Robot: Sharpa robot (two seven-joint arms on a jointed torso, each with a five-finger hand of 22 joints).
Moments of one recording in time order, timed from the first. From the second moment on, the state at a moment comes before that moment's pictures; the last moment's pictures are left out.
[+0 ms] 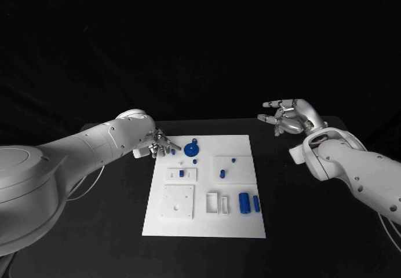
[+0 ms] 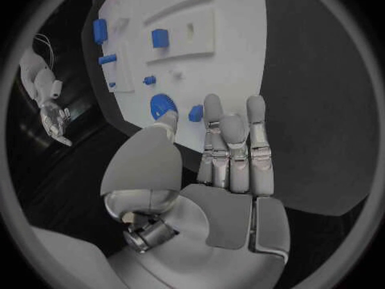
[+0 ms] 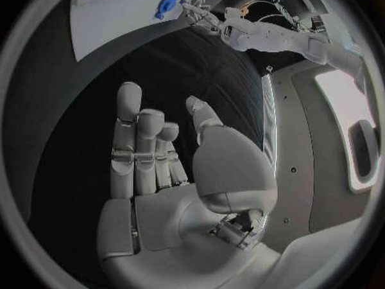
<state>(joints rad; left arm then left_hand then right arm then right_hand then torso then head) 1.34 -0.40 -0.16 0.59 -0.96 0.26 -0.36 1.03 -0.13 0.10 0.25 0.13 1.03 0.01 0.35 0.94 1.42 -0.05 0.49 0.26 1.25 -0.10 1.26 0.38 0.01 1.24 -0.11 0.24 1.31 1.02 -0.70 0.36 1.26 -1.06 -0.46 0.17 1.19 -0.06 0.02 -0.09 0.48 0.91 0.12 0.06 0.06 1.19 0.01 0.99 1.04 1.44 -0.07 0.77 0.98 0.13 1.46 -0.08 0.36 0.97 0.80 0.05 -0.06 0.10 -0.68</state>
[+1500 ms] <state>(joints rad) 1.33 -0.38 -0.16 0.55 -0.88 0.25 -0.35 1.12 0.05 0.05 0.02 0.28 1.02 0.00 0.34 0.90 1.42 -0.05 0.48 0.26 1.25 -0.10 1.26 0.37 0.01 1.24 -0.11 0.23 1.31 1.02 -0.69 0.36 1.25 -1.06 -0.46 0.17 1.19 -0.06 0.01 -0.09 0.48 0.91 0.12 0.06 0.06 1.19 0.01 0.99 1.04 1.44 -0.07 0.77 0.98 0.12 1.46 -0.08 0.37 0.97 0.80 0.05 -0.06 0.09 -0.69</state>
